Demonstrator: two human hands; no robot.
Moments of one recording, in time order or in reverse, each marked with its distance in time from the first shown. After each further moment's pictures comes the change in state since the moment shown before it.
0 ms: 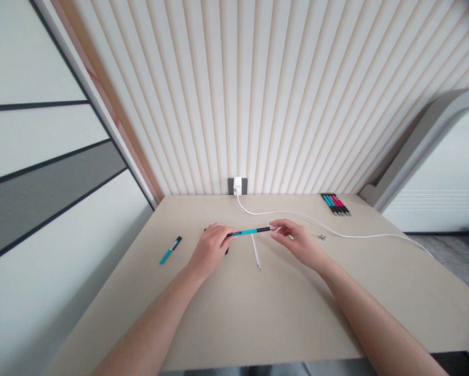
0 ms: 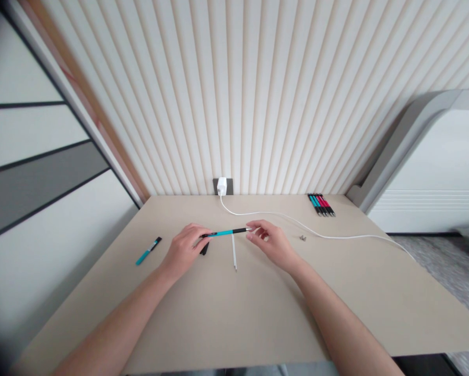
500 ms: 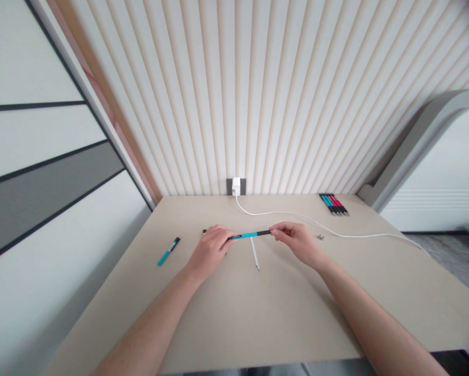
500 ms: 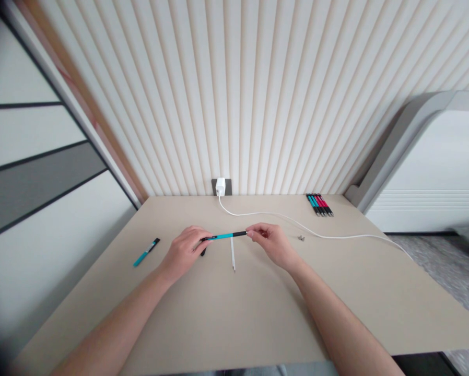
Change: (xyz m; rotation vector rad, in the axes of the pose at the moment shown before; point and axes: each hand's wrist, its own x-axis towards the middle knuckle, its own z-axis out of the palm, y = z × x) left_hand 0.000 0.001 0.000 -0.042 -0.039 0.041; right_hand 0.003 0.006 -0.002 0.176 -0.019 0.159
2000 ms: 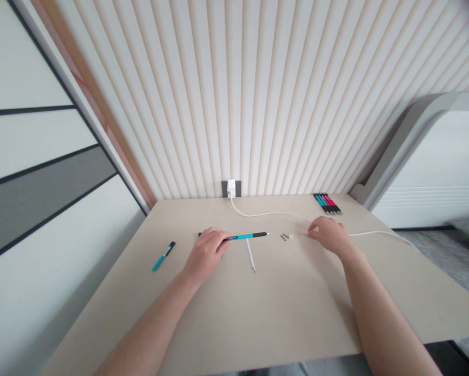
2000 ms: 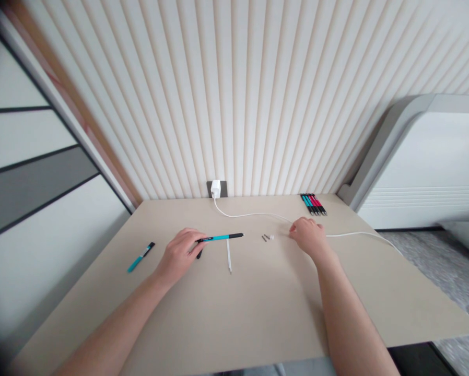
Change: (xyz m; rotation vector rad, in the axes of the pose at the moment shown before) left_hand 0.001 0.001 0.000 0.025 0.047 -0.003; right_hand -0.002 0.029 -0.094 -1.115 0.168 0.304
